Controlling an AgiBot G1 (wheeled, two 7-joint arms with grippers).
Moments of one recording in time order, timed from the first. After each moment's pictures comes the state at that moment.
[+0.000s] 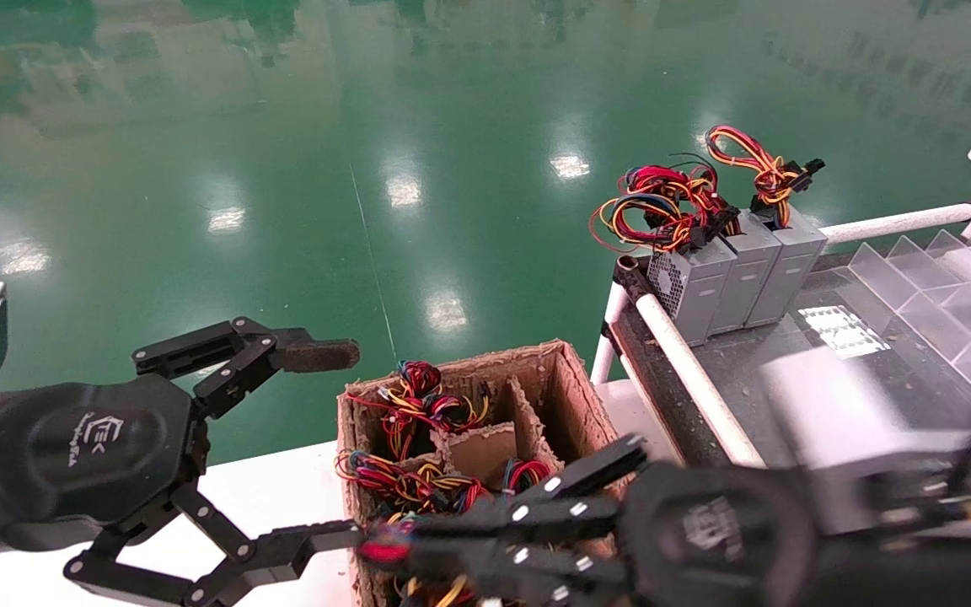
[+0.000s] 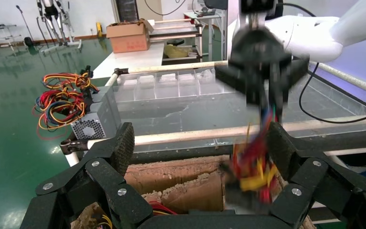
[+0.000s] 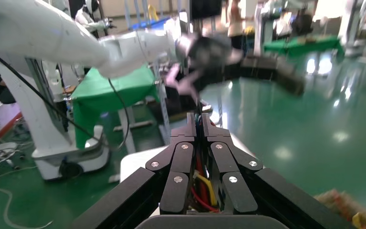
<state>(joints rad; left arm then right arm) -1.09 0.59 0.34 -1.27 0.69 1.47 -0.15 1.08 -0.79 -0.38 1.28 -0.72 -1.52 0.25</state>
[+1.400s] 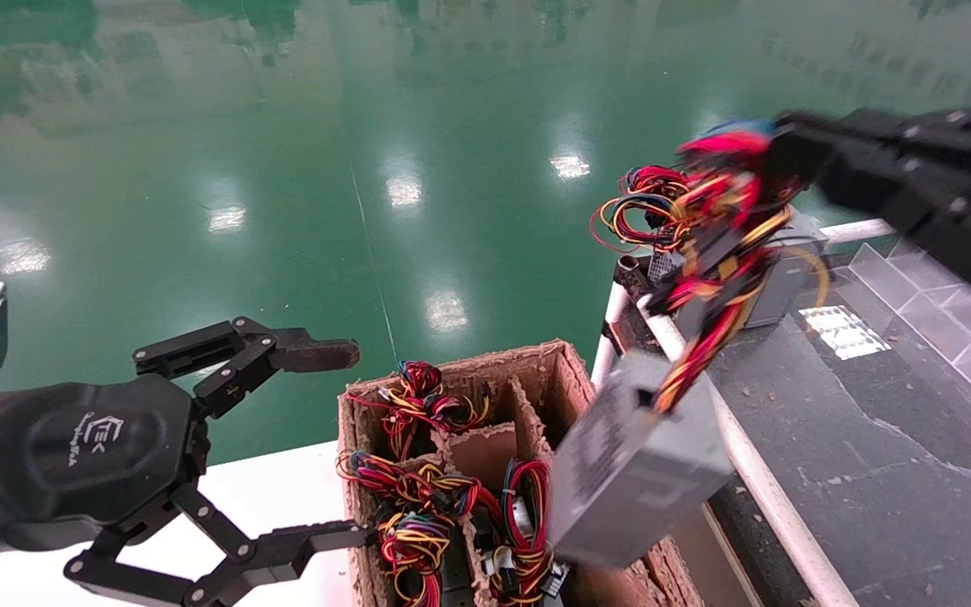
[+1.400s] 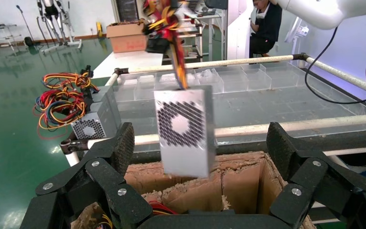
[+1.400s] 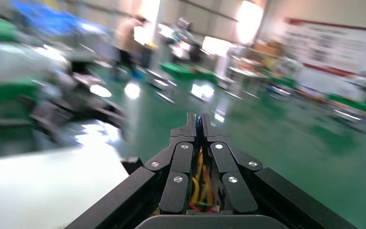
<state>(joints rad) -1.09 0.59 0.34 -1.27 0.69 1.47 -0.15 1.27 -0.53 -0.23 1.02 -0.62 -1.52 0.12</state>
